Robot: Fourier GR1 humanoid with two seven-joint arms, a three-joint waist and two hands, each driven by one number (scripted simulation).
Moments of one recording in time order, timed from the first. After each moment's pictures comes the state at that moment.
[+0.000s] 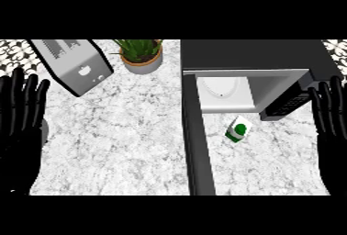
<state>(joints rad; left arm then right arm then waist) -0.02 0.08 0.00 -2.10 -0.02 0.03 -0.02 0.03 -0.06 -0.02 -2.10 -0.01 0.00 0.00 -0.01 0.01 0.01</state>
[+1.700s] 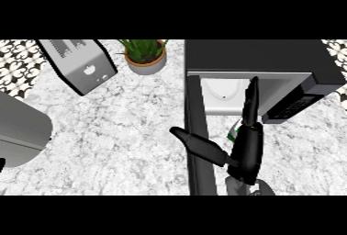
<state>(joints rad) 0.55 0.05 0.07 -2.41 0.18 -0.14 -0.02 -0.18 0.00 0.47 -1.73 0.53 -0.85 0.32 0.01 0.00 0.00</state>
